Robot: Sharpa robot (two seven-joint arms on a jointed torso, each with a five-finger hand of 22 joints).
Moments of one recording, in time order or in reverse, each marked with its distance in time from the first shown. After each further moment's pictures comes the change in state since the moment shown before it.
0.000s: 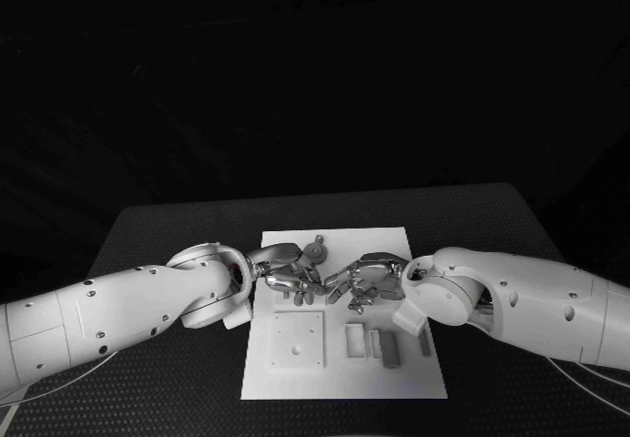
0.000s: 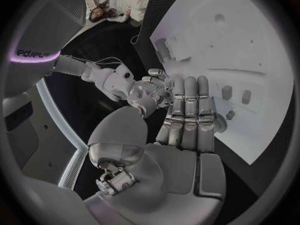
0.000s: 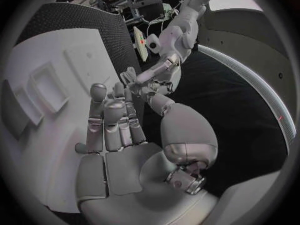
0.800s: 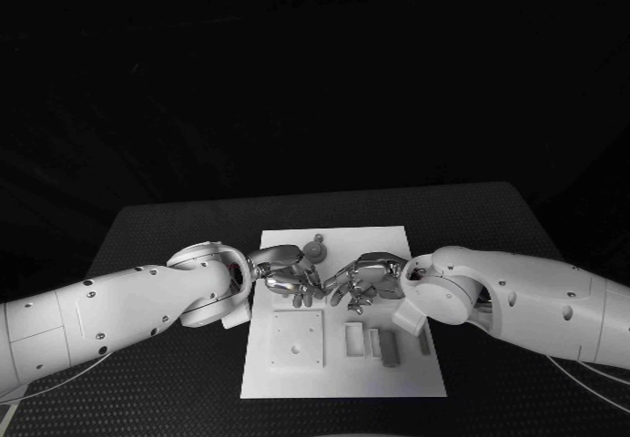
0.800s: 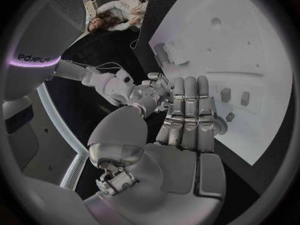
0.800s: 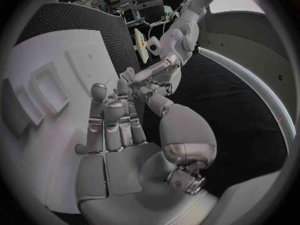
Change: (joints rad) left arm 0.000 0.001 0.000 0.001 -0.038 0.027 0.000; left_hand 0.006 -0.004 0.002 -0.002 0.003 0.000 0.000 0.001 0.001 0.000 0.000 0.000 0.001 0.000 0.000 0.000 0.001 0.000 0.000 0.000 0.000 0.000; right arm 0.000 0.002 -0.001 -0.001 -0.026 0.021 0.000; right_hand 0.003 0.030 -0.001 -0.051 0.000 0.012 -0.012 0.012 0.024 0.059 -0.017 0.034 0.106 -0.002 -0.023 -0.008 0.005 0.001 0.004 -0.004 -0.012 0.000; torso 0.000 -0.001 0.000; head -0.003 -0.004
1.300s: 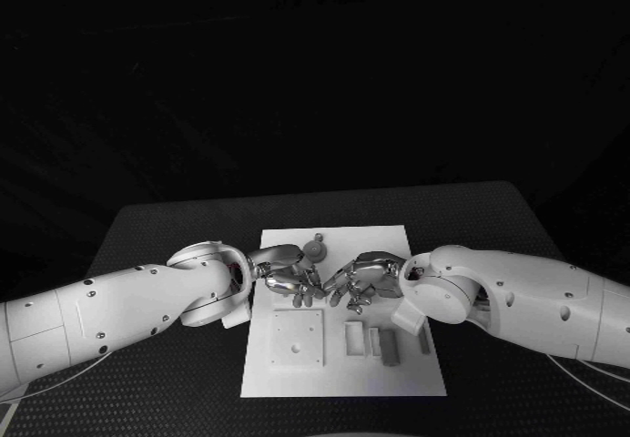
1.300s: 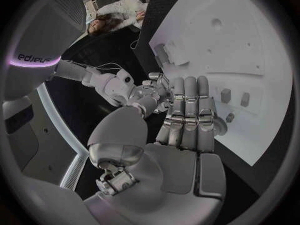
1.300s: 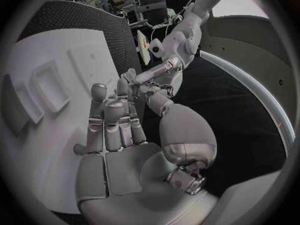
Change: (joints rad) left arm 0.000 0.000 0.000 0.001 0.000 0.003 -0.001; left_hand 0.002 -0.003 0.000 0.000 -0.001 0.000 0.000 0.000 0.003 0.000 0.000 0.000 0.000 0.000 0.000 0.000 0.001 0.000 0.000 0.000 0.000 0.001; right arm 0.000 0.006 0.000 -0.003 -0.029 0.005 -0.002; right_hand 0.011 0.003 0.008 -0.026 0.000 0.002 -0.002 0.001 0.006 -0.004 -0.004 0.000 0.026 -0.002 -0.002 -0.004 0.001 0.001 0.000 0.000 0.000 0.000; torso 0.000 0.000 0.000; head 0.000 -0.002
